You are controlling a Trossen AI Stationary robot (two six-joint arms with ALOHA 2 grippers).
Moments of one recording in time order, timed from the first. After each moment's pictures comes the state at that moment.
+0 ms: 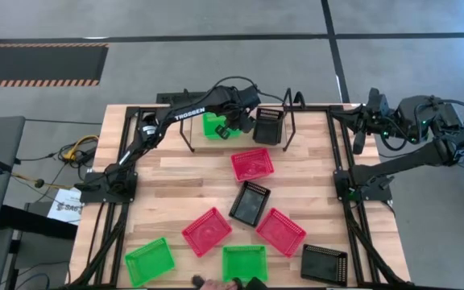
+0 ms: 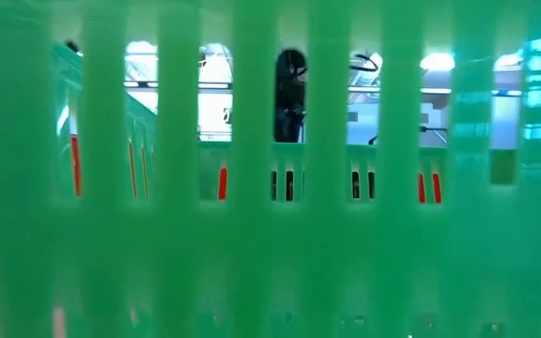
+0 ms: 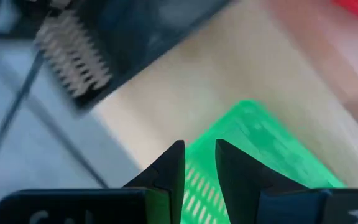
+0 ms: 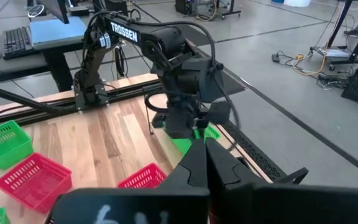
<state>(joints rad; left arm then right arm) 0.40 2.31 2.31 -1.18 -0.19 1.11 0.08 0.76 1.46 -1.02 0.52 0.17</state>
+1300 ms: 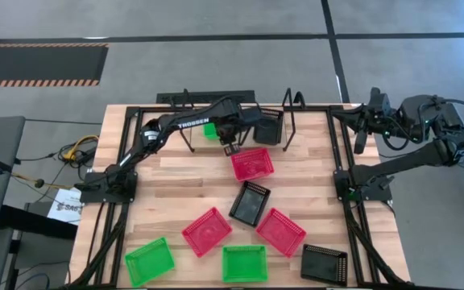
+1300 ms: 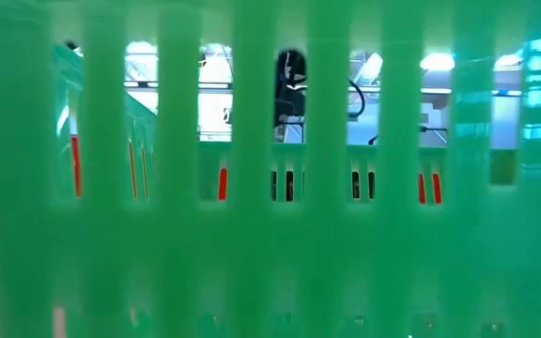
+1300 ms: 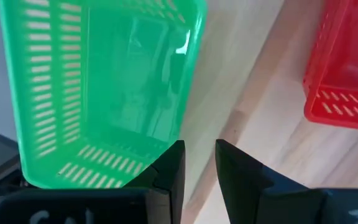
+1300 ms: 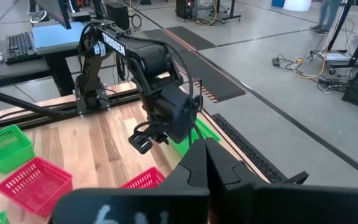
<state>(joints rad) 0.31 2.31 2.27 -1.50 -0.23 -0.03 0.08 0.76 1.46 -1.01 0.52 0.17</state>
